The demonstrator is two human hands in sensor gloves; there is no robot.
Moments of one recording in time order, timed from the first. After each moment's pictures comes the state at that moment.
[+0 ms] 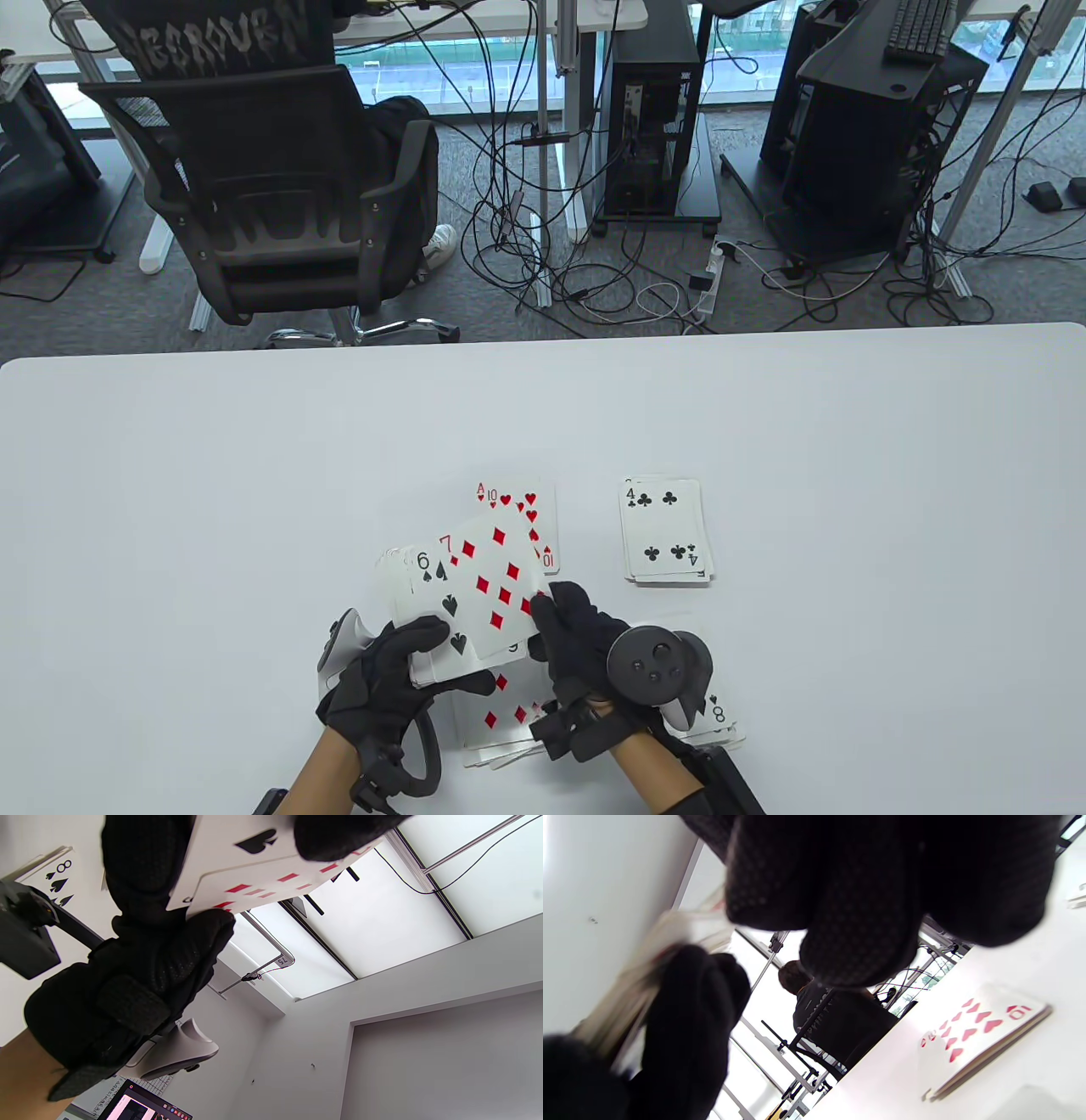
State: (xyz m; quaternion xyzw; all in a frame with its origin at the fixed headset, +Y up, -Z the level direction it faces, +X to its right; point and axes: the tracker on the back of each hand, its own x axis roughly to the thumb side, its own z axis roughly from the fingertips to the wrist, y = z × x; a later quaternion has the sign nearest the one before) left_hand -0.196 -0.797 -0.270 -0.28 -0.16 0.86 0.38; right_hand 0.052 -0.732 -0.263 0.14 -0.16 0.84 0.50
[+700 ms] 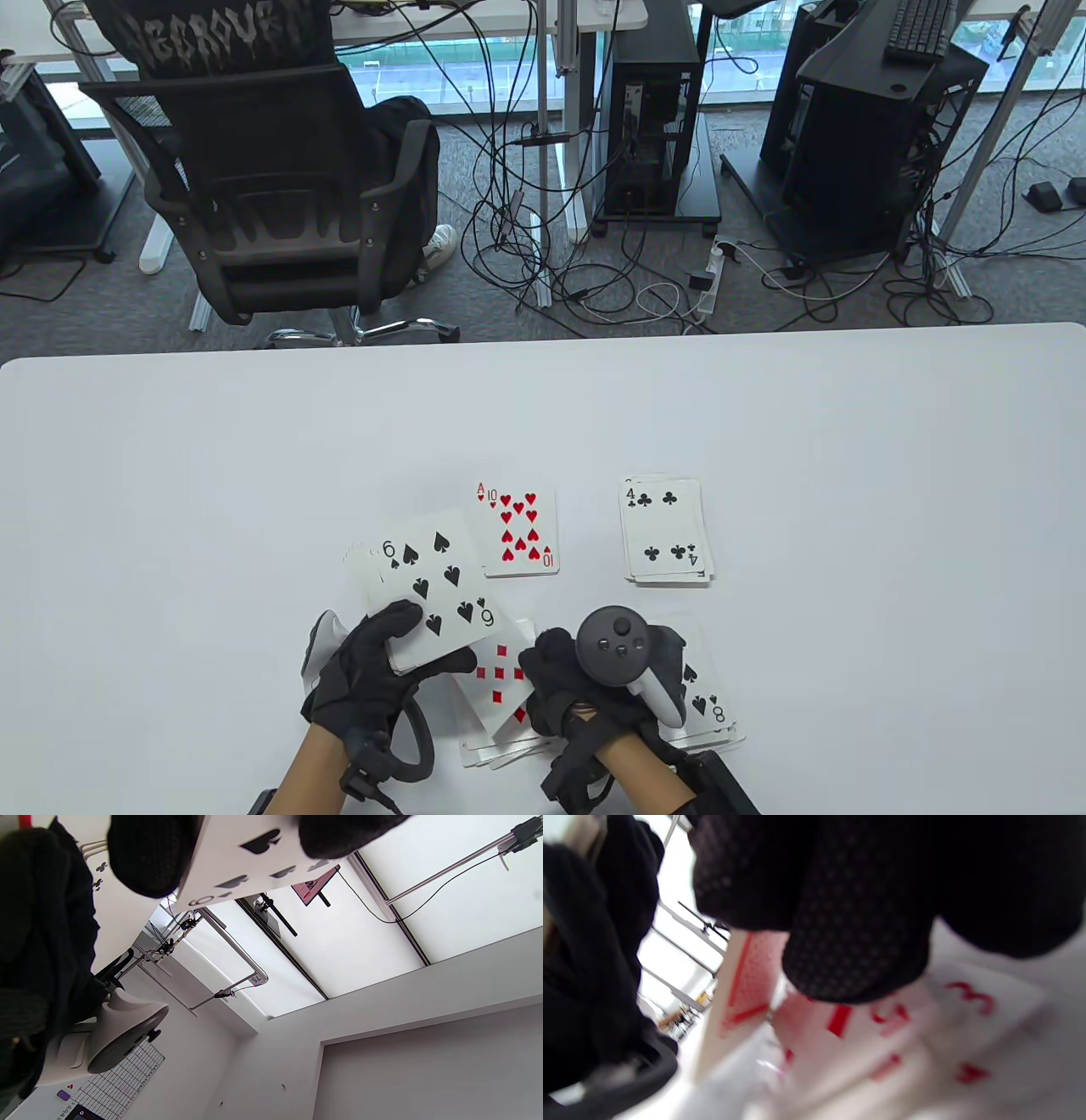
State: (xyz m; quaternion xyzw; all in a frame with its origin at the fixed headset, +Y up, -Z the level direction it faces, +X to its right) left_hand -0.210 -0.796 -0.273 -0.24 -0.14 0.89 0.35; right_hand 0.023 -0.764 -0.255 0.12 0.12 0.91 0.37
